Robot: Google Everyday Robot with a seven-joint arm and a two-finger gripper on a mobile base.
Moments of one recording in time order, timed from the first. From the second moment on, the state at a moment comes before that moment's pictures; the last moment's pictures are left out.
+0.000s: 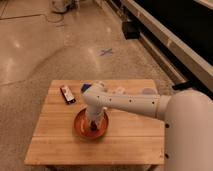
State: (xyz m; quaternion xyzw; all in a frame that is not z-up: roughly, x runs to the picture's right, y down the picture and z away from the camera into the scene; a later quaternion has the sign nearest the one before) arm -0.073 0.187 0.822 -0.27 -0.27 -0.53 0.75
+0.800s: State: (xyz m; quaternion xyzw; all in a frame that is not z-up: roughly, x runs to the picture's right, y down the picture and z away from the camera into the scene) arm -0.128 0.085 0.788 -0.22 -0.30 -0.55 0.75
